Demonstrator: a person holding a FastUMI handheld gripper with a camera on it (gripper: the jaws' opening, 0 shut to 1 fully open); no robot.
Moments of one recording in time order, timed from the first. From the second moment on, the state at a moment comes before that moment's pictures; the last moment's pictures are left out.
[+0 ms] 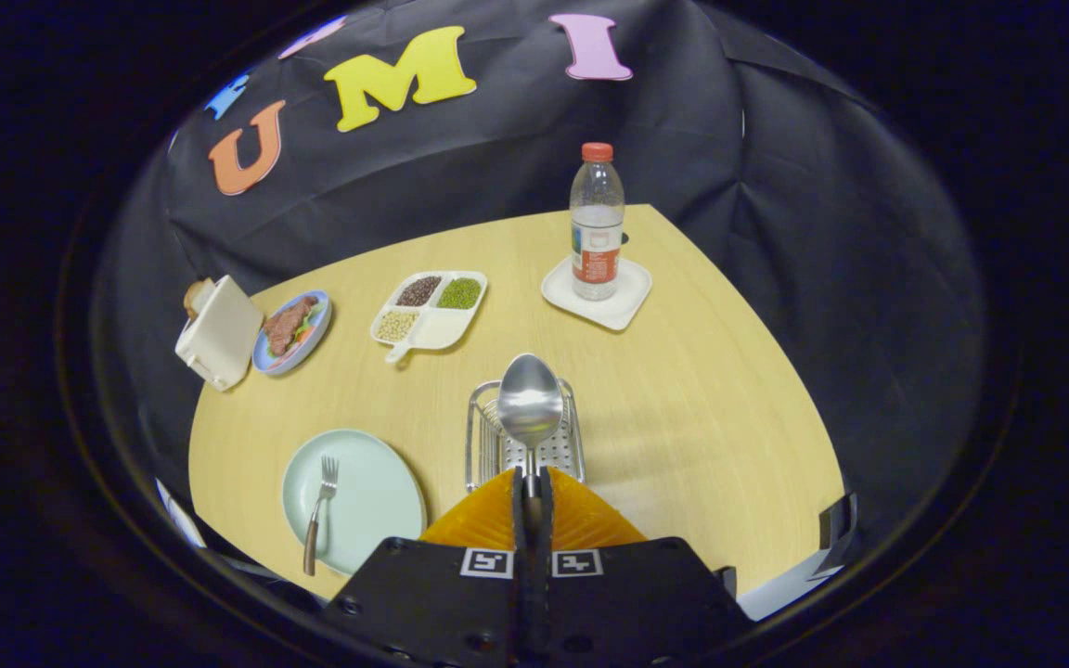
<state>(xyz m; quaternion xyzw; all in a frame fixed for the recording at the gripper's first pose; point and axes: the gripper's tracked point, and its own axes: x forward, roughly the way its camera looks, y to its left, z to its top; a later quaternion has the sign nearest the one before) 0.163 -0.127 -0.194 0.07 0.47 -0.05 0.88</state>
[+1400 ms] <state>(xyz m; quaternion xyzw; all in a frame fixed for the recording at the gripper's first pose) 0.150 -0.100 -0.143 0.09 0.38 -0.06 0.92</state>
